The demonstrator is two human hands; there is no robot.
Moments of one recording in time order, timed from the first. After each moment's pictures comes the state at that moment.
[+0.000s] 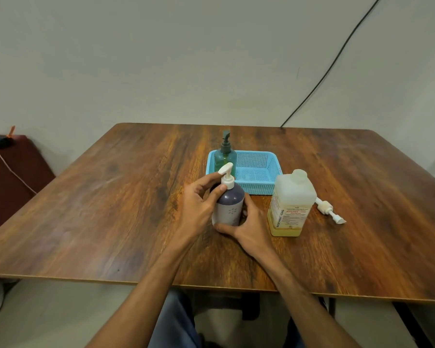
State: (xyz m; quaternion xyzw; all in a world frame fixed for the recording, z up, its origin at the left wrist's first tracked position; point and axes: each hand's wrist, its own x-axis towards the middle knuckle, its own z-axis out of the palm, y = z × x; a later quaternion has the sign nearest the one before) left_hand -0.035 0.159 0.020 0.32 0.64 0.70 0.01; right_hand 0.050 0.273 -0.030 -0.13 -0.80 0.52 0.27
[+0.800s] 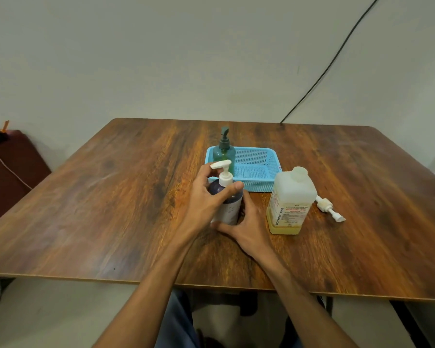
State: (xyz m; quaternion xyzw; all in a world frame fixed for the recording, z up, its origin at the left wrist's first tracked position) left_hand -0.025 0.166 0.033 0.32 0.64 0.70 0.07; right_hand 0.051 0.271 -0.030 -0.12 -0.81 0.51 0.27
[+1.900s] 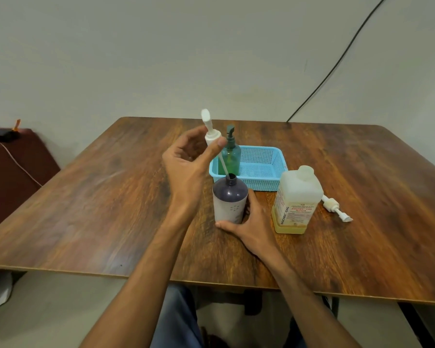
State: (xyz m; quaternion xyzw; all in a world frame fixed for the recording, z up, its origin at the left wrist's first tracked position) left_hand -0.027 0.154 0.091 0.27 0.51 0.81 -0.07; right_hand 0.051 0.276 -0.034 -0.11 -0.82 0.50 0.25
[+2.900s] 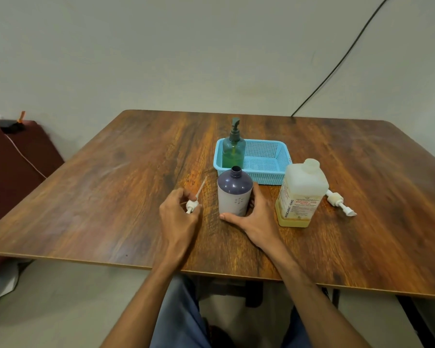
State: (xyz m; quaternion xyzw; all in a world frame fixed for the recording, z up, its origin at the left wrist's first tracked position) left_hand -0.034 0.103 -0.032 0.19 0.81 0.53 -0.13; right_hand 0.052 0.276 -0.034 -0.11 -0.82 0.49 0.26
